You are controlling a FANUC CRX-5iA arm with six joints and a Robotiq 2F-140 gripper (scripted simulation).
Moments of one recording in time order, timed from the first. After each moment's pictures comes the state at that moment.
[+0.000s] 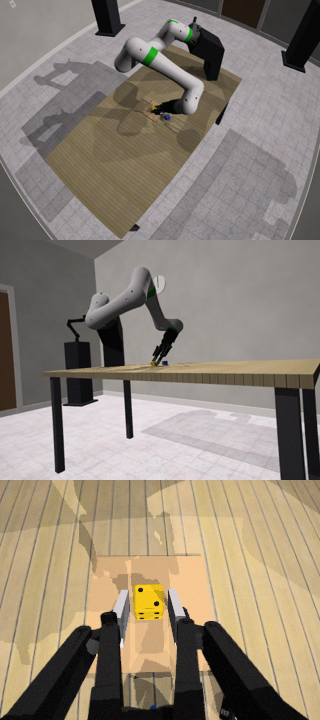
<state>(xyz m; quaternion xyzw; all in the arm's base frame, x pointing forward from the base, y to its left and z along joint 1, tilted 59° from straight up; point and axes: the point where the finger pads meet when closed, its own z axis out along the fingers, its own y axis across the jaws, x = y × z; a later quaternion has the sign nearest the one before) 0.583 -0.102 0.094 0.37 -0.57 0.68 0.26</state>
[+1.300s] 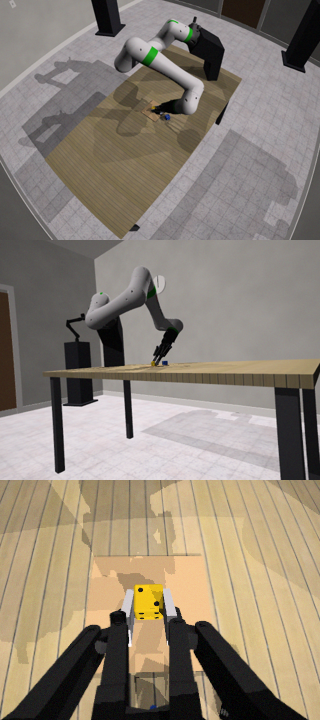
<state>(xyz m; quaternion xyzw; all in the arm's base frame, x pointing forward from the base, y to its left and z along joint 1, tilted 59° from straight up) 0.583 -0.102 0.094 0.37 -0.57 0.68 0.26</state>
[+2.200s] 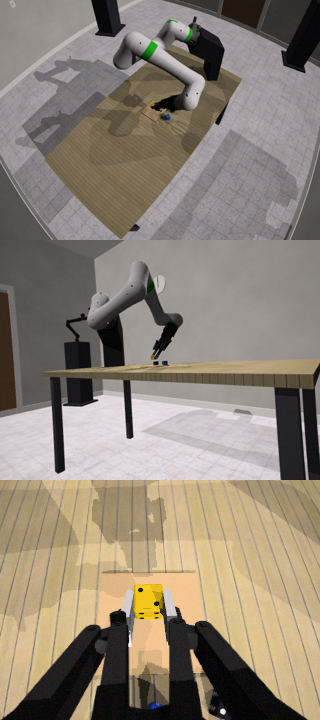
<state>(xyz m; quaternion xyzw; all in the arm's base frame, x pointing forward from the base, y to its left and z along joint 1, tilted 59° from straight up) 0.559 -0.075 0.116 0.37 -0.57 0.68 0.26</state>
